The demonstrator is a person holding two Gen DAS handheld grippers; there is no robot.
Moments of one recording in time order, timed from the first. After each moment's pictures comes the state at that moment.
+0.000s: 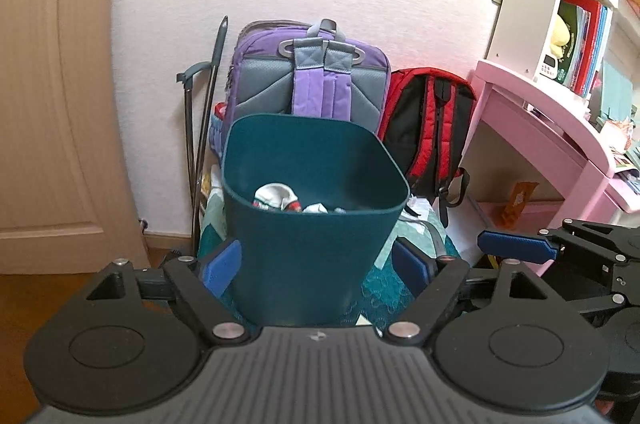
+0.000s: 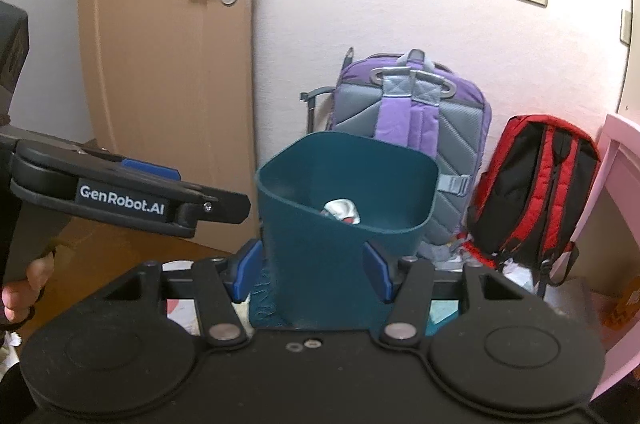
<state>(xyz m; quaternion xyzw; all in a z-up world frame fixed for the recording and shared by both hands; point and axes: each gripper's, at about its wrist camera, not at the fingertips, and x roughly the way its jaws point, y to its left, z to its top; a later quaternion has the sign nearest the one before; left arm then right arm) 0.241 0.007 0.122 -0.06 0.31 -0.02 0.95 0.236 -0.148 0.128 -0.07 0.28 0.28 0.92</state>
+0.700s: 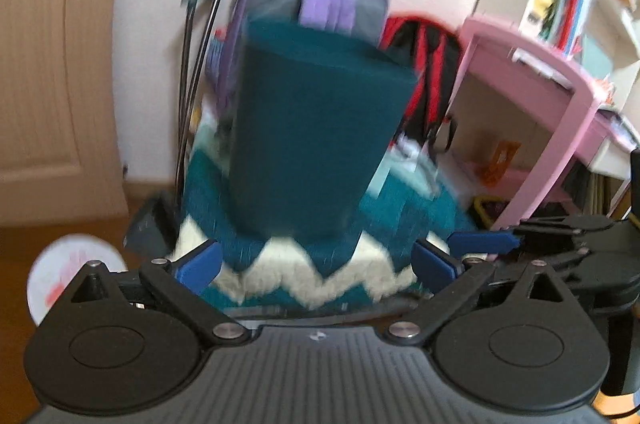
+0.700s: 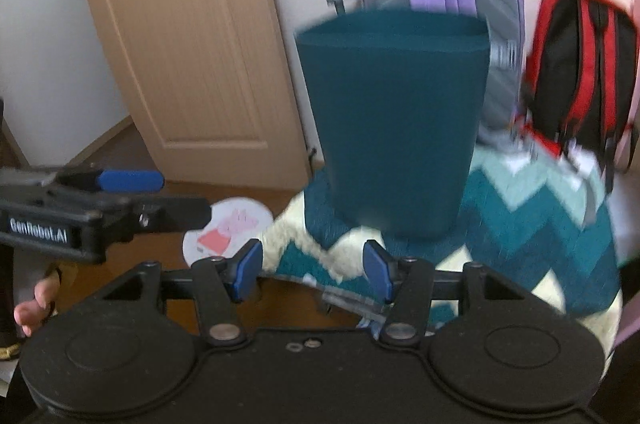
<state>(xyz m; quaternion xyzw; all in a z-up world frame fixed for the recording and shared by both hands) 0.176 0.043 -0.013 -0.10 0.34 -0.06 0.93 0.214 -0.144 -0.004 0.01 0.39 0.31 0.87</state>
